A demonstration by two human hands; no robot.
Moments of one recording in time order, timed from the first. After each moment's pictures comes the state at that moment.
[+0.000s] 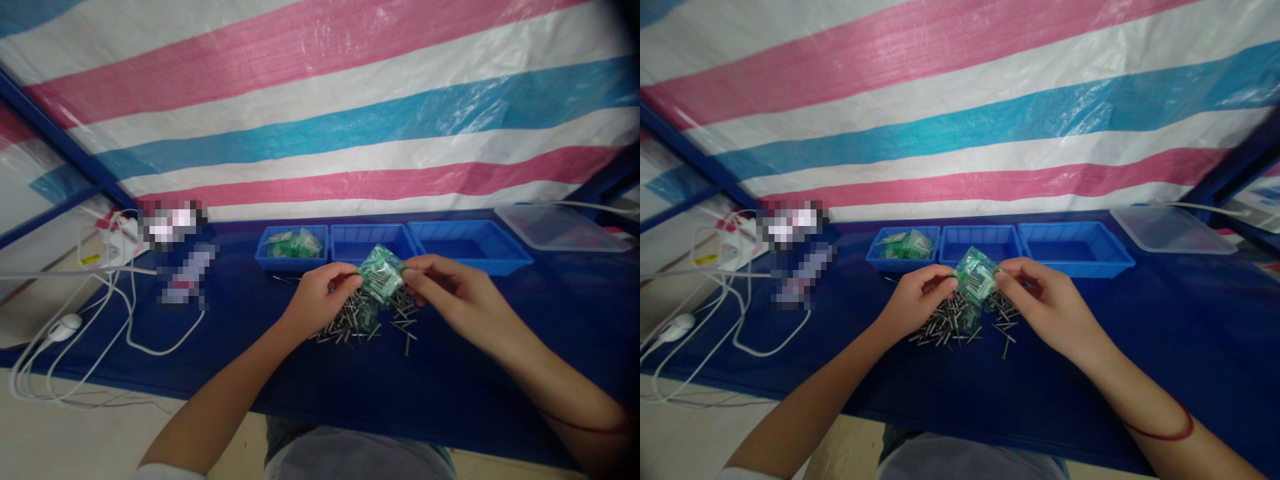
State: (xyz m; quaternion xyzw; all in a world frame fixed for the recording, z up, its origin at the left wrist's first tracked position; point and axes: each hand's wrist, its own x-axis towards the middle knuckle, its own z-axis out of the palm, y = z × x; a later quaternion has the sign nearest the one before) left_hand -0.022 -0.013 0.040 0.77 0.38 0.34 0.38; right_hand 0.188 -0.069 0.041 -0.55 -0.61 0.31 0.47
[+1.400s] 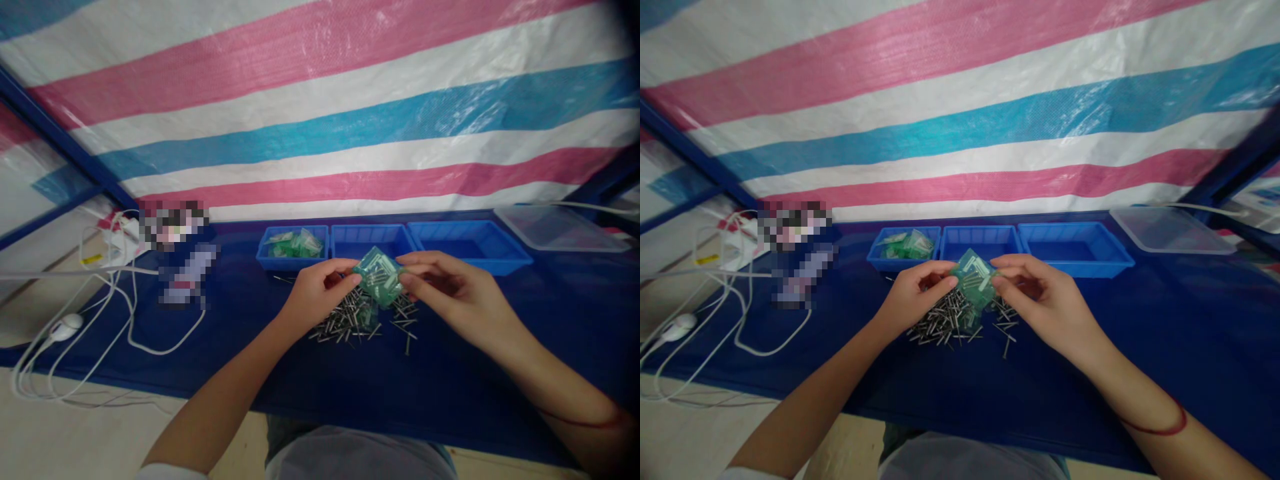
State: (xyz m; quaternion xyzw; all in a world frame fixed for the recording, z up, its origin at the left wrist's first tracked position) left_hand -0.023 -0.009 0.041 0.76 0.38 0.36 0.38; right_hand 0.184 -0.067 0.037 -0.52 -0.58 0.34 0.53
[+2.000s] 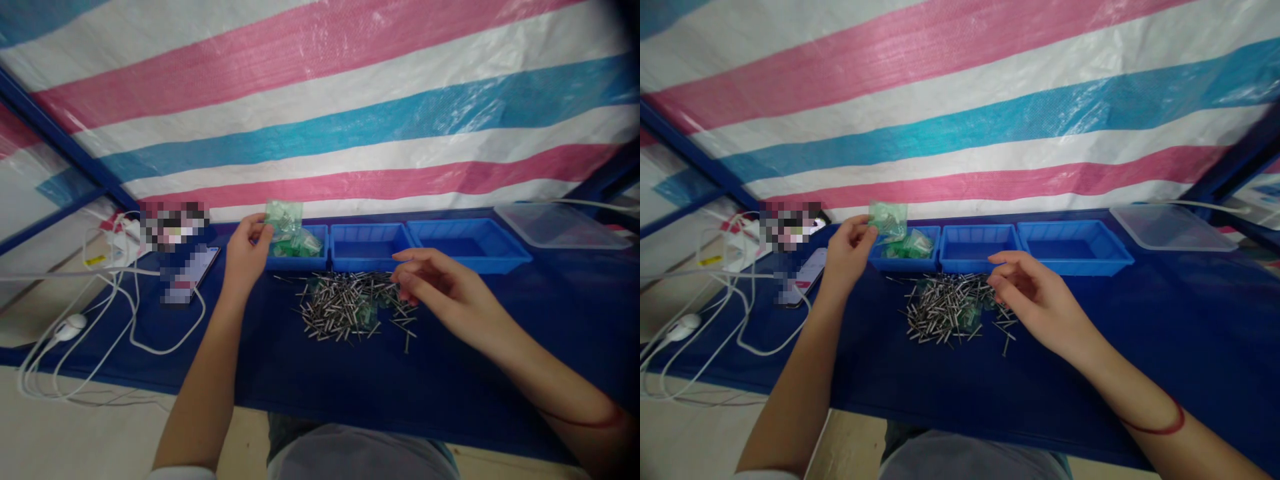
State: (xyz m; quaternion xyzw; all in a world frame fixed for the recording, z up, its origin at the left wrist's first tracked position) left_hand -0.099 0.051 0.072 0.69 0.51 0.48 0.17; right_hand 0.180 -0.069 0.042 -0.52 -0.58 0.38 0.51
